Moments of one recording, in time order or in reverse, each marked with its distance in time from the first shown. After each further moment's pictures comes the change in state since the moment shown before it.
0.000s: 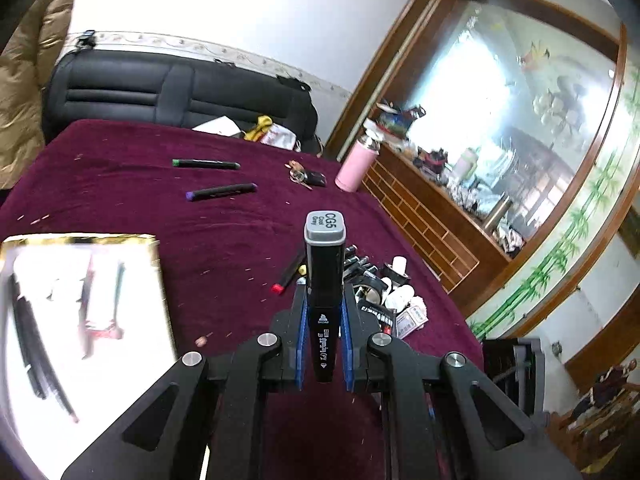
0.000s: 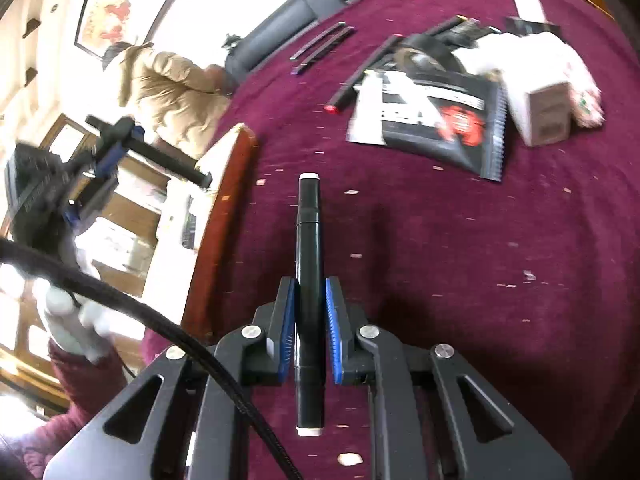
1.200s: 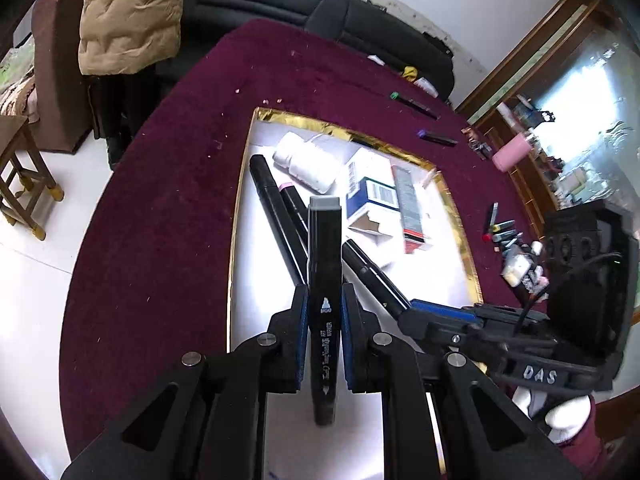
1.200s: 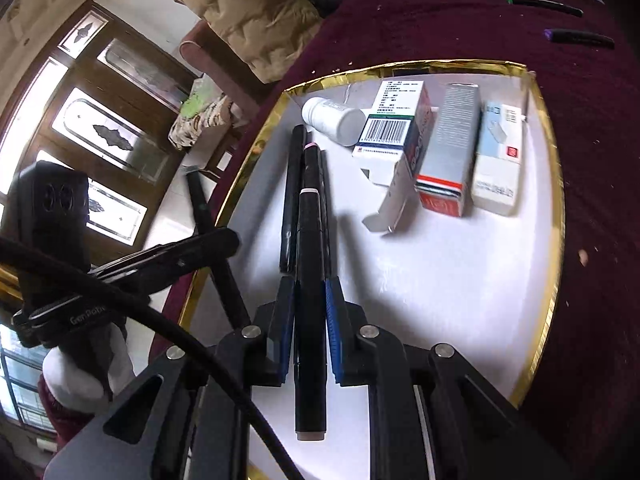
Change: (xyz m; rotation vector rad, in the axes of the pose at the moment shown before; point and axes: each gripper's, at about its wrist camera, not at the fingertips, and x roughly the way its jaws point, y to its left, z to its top) left arm -0.049 0.224 -0.041 -0.284 0.260 0.304; right arm 0.248 0.206 0.046 -0.266 0.289 -0.019
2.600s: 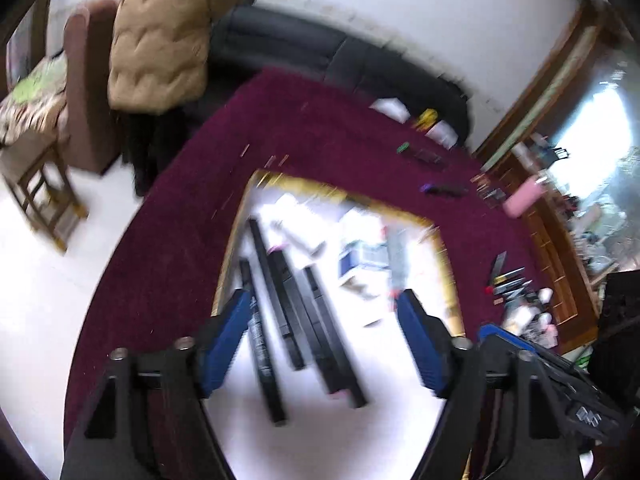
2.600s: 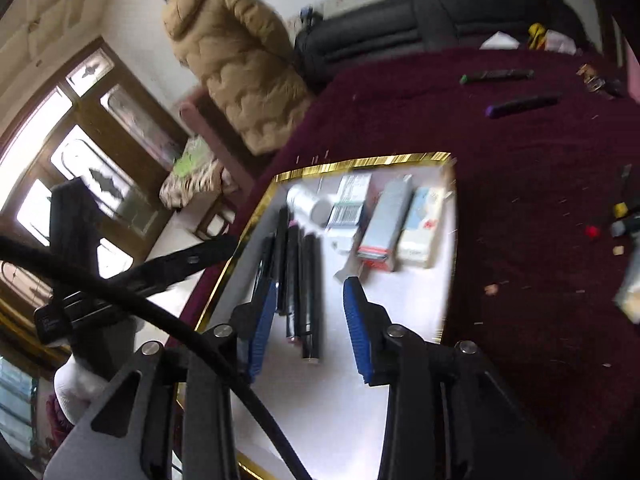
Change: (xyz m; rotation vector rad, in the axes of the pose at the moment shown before) left arm -0.047 -0.039 0.005 -0.028 -0.232 0.064; right arm -0.107 0.003 -0.023 -0.018 -0.307 -0.078
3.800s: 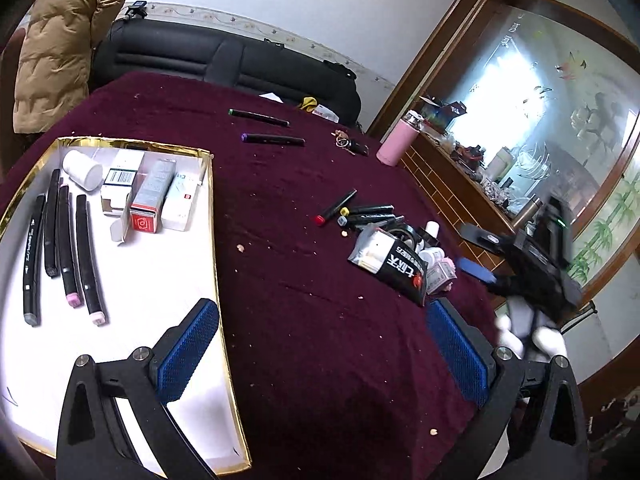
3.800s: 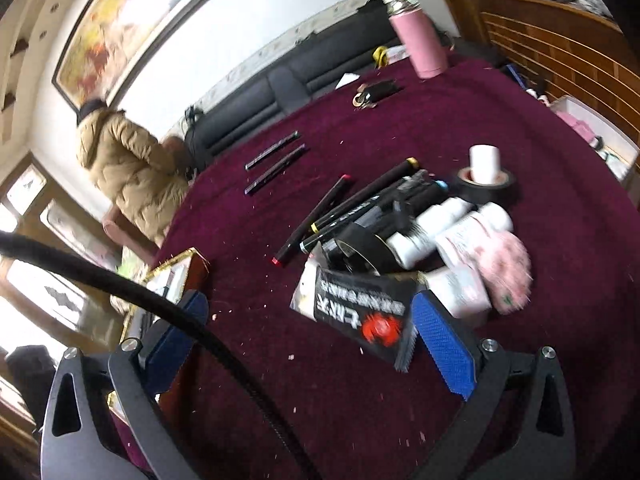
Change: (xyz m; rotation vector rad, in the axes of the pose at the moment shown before) left arm 0.005 -0.158 -0.120 0.159 0.009 -0.277; right arm -0.179 -0.215 -0.043 0.299 -0.210 -0.206
